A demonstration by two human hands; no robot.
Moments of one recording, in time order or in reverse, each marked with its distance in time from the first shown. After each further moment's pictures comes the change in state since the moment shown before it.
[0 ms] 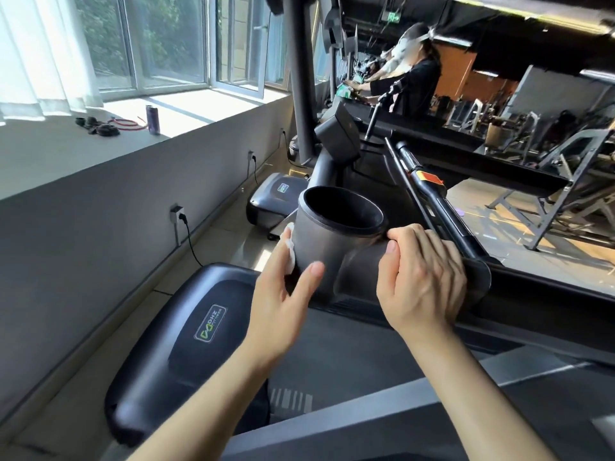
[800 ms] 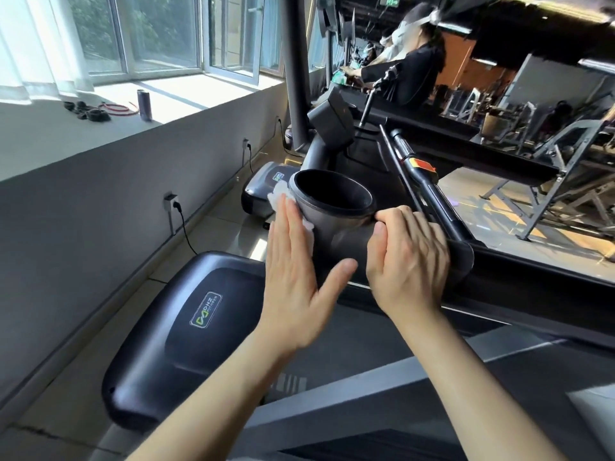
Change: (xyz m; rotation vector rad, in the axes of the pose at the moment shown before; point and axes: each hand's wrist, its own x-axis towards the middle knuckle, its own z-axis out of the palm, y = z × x) left_hand -0.010 0.012 0.027 0.460 0.053 0.184; right_hand 0.000 -0.003 -0.007 0.042 -0.092 0.031
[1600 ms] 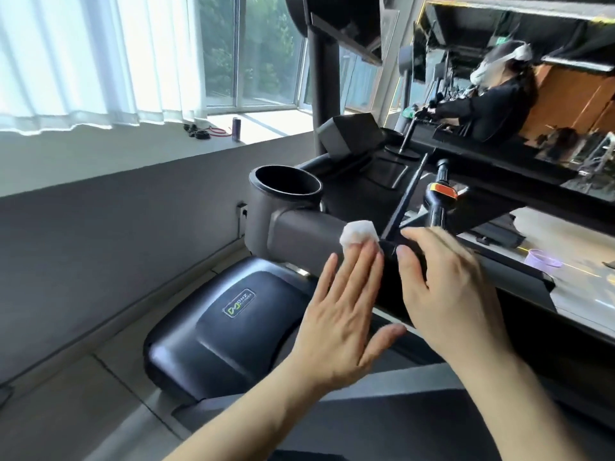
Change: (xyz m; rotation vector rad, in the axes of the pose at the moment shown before) left_hand -0.050 0.094 0.139 0.613 -0.056 0.235; right_hand -0.008 0.143 -0.083 0.448 -0.281 -0.114
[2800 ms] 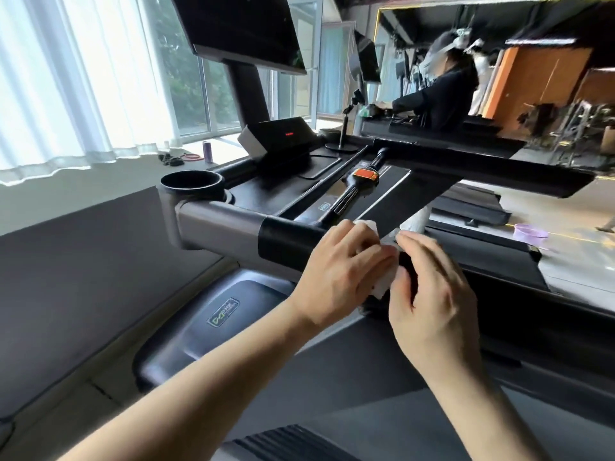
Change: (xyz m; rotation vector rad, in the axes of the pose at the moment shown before) left_hand 0.085 0.142 0.035 -0.143 0.152 0.281; right_hand -0.104 0.119 -0.084 0.130 0.330 -0.003
